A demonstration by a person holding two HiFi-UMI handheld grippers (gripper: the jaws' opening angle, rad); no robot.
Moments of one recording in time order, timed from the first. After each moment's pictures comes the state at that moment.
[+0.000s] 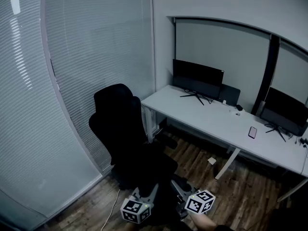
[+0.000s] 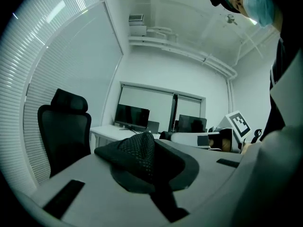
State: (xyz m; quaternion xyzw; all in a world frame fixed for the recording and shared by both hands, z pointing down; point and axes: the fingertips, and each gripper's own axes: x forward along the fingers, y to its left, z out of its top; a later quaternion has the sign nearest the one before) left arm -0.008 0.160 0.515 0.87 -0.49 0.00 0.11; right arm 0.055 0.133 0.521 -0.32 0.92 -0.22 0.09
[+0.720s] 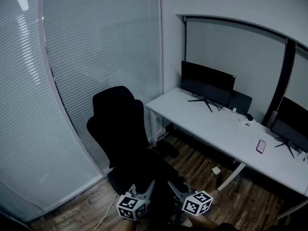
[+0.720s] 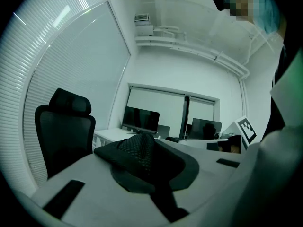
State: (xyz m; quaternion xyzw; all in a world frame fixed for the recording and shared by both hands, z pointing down) left arm 0.026 0.031 0.500 0.84 -0.54 -0.02 0.11; right arm 0.087 0.016 0.512 -0.25 0.94 -0.22 0.08
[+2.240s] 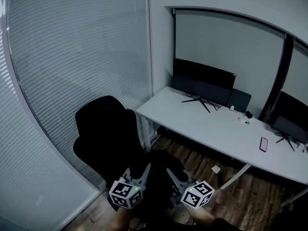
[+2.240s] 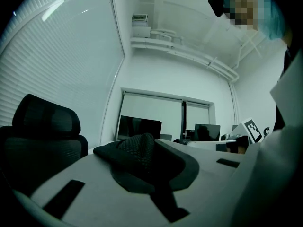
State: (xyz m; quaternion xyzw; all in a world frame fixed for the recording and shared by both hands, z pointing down) left arm -0.105 -0.200 0.436 0.88 -0.47 -0.04 0.05; right arm -0.033 -0.191 0.452 -0.32 0.92 -0.17 0.14
